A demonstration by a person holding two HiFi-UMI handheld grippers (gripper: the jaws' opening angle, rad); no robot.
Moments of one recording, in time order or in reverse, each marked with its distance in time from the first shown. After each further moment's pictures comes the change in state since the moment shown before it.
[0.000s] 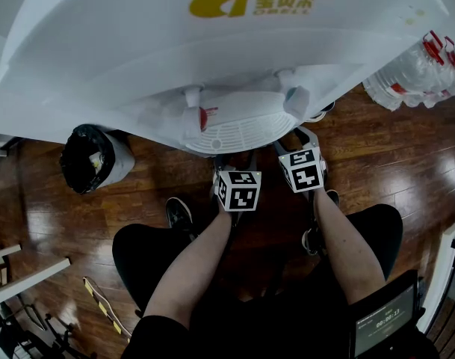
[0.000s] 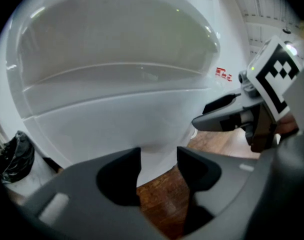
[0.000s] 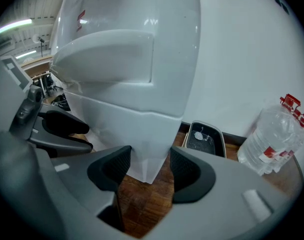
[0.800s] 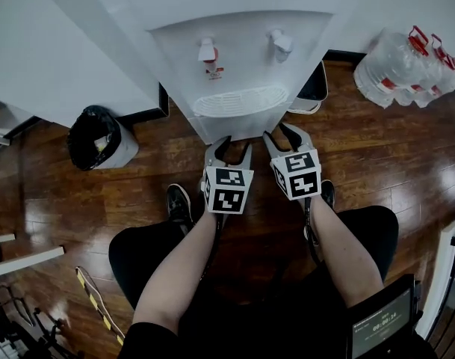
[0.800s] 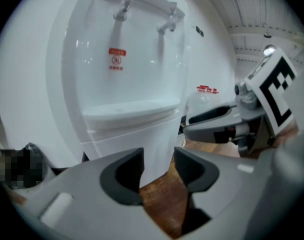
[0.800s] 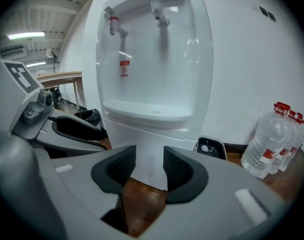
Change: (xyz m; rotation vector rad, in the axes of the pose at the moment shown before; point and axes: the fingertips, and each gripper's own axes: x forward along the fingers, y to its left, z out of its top) left arm -0.108 -0.019 0.020 0.054 -0.180 -0.055; right arm -0.099 0.066 0.029 0.019 -0.211 0.049
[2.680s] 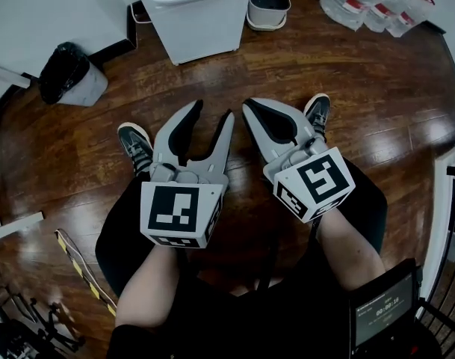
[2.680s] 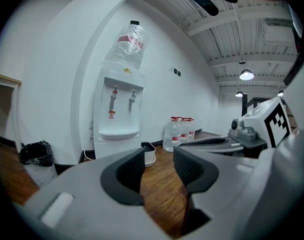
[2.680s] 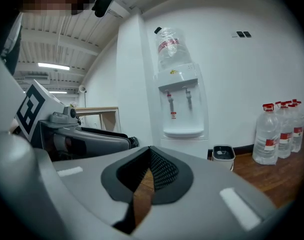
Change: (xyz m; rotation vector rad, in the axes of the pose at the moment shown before) left arm -0.272 -0.128 -0.007 -0.034 -0.340 -0.141; right arm -0.271 0.157 -0.012 0.079 -0.389 0.161
